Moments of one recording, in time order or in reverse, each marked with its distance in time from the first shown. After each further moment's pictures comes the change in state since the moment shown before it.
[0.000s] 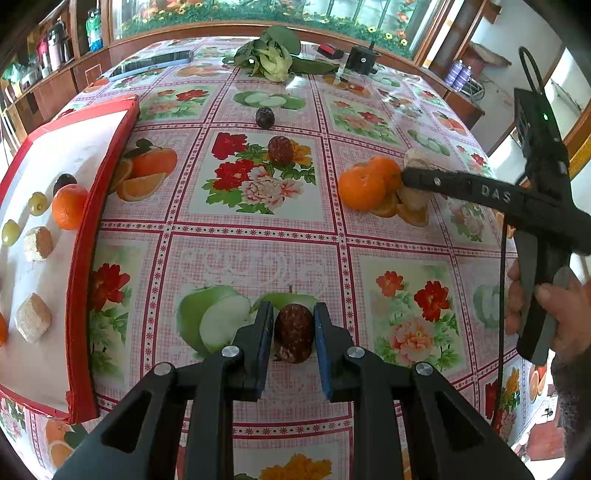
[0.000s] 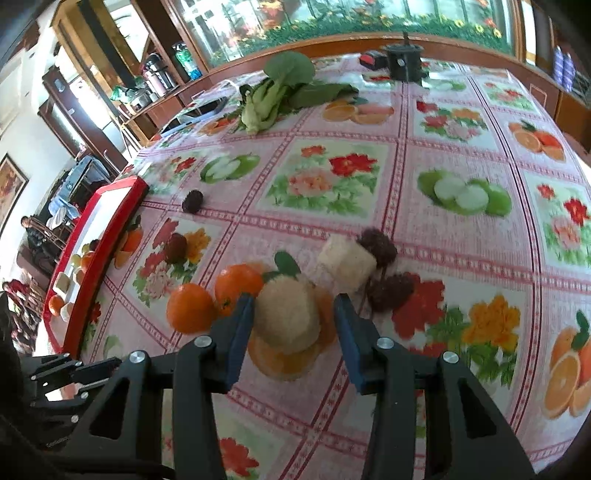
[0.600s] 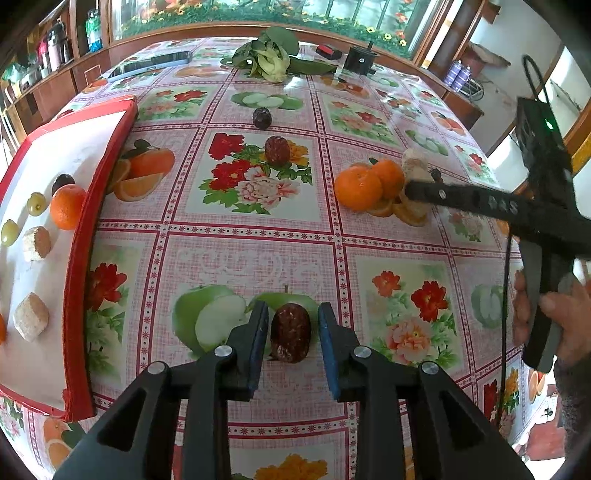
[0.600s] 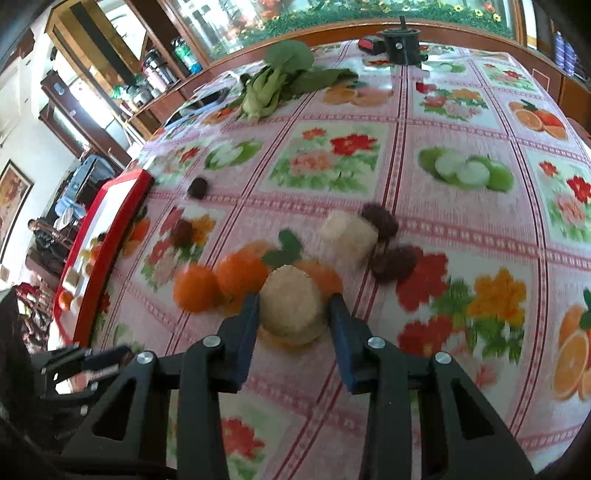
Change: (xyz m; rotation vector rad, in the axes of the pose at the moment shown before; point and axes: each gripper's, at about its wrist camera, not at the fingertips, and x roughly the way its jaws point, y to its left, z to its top) left arm 0.001 -0.003 0.000 0.006 -0.002 -0.003; right arm -0.004 -0.002 -0.010 0.007 0.047 0.037
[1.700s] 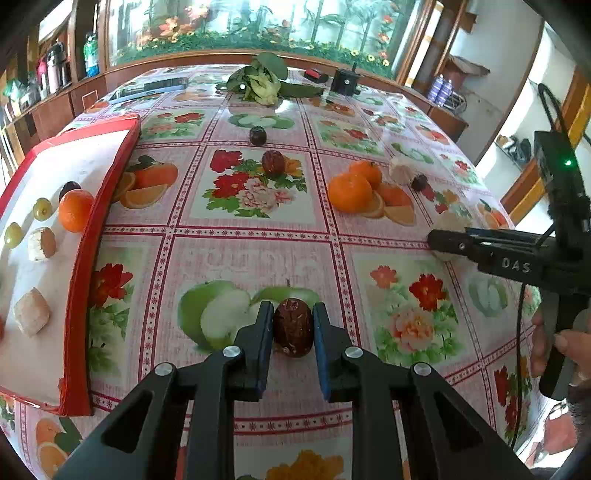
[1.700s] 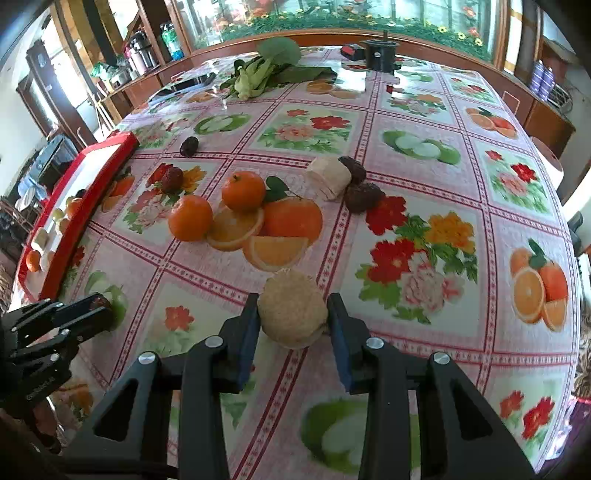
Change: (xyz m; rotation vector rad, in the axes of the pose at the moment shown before) left arm -0.007 0.000 -0.022 0.058 -0.124 -0.015; right arm -0.024 0.022 -0.044 -0.040 -0.025 -0.213
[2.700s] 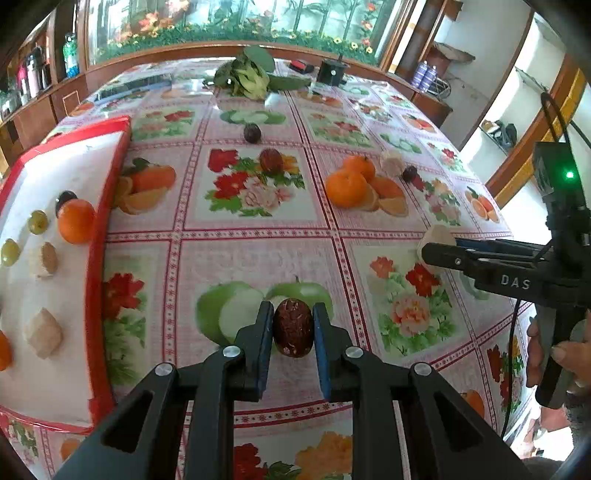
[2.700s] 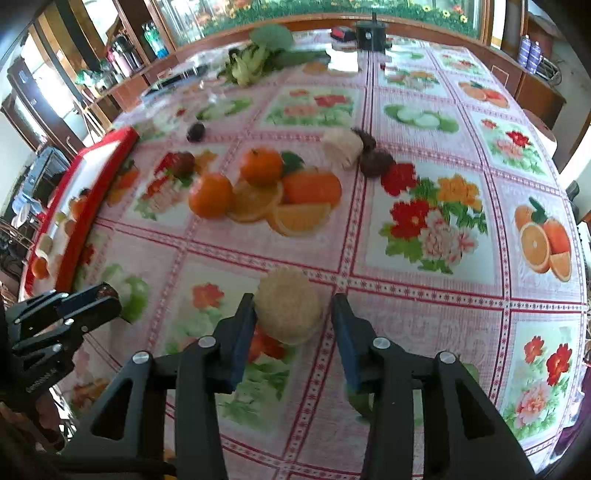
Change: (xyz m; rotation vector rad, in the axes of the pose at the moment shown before) left arm -0.004 0.015 0.007 0.042 0.060 -0.067; right arm -0.003 0.018 -0.015 0.070 0.058 -0.014
